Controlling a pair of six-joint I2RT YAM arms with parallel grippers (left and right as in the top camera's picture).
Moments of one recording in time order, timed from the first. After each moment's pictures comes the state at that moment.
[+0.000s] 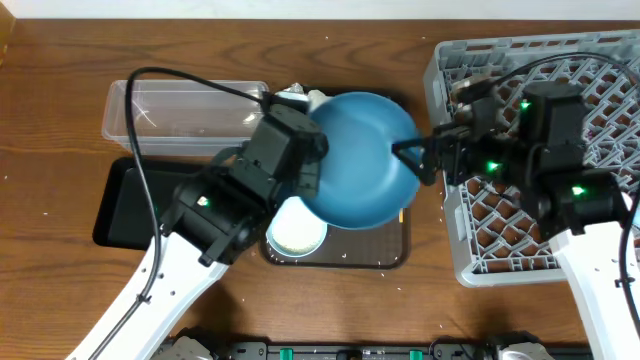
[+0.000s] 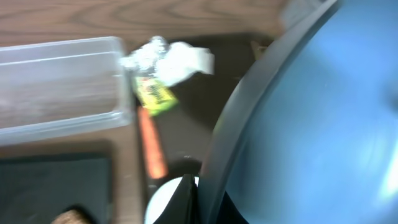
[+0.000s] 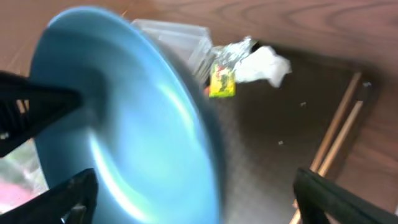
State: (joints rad) left arm -0.64 1.27 1.39 -0.95 -0.21 -0.40; right arm 0.17 1.23 1.21 -0.71 -0.68 0.13
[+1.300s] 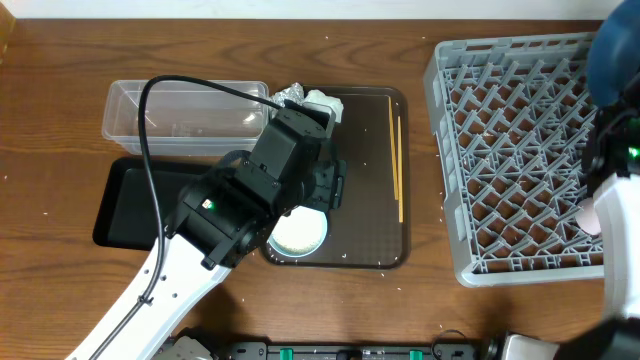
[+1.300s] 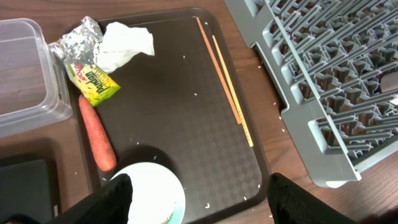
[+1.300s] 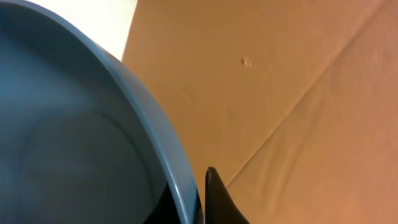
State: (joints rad) left arm -0.67 1.28 1.39 -0.97 -0.03 -0.38; right arm -0.28 1.48 1.20 0.20 0.76 -0.40
